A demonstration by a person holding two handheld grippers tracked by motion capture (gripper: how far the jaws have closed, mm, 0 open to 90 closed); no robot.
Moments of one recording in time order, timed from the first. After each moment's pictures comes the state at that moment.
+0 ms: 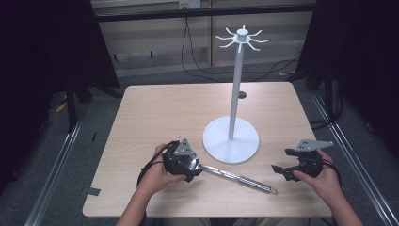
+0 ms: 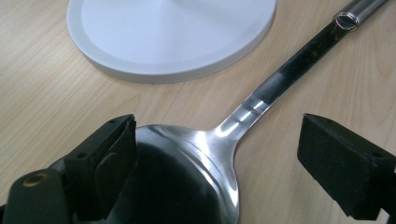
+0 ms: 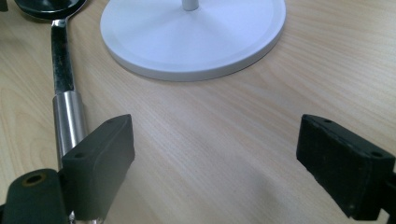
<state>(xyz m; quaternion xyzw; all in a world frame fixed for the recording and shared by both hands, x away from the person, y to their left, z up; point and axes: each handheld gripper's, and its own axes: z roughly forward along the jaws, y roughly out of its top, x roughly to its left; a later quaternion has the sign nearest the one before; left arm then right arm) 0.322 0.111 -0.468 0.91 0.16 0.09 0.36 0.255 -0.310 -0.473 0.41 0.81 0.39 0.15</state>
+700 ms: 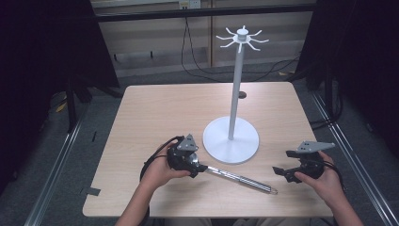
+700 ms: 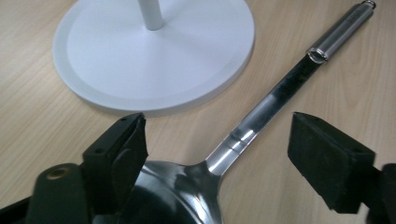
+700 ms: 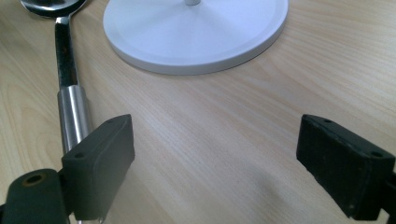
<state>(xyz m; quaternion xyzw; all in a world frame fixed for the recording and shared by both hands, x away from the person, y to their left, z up) 0.327 0.096 -0.452 0.91 0.14 0.06 0.38 0.251 -0.312 -0.474 0.42 0.81 0.39 0.14</state>
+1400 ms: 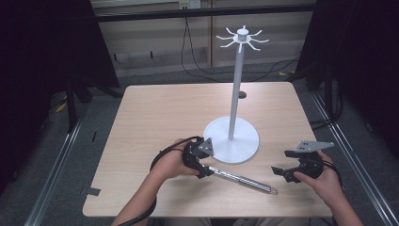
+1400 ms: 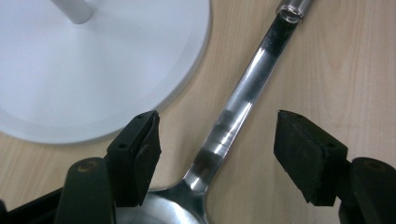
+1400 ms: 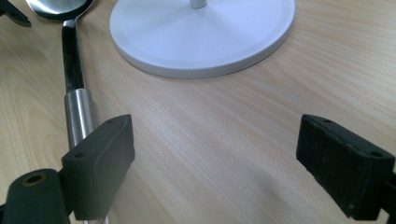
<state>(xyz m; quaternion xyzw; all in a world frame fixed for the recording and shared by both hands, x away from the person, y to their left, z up) 0.334 0.051 -0.454 0.96 0.03 0.02 0.28 0.252 -0.310 -0.473 0.41 0.81 0.40 0.14</state>
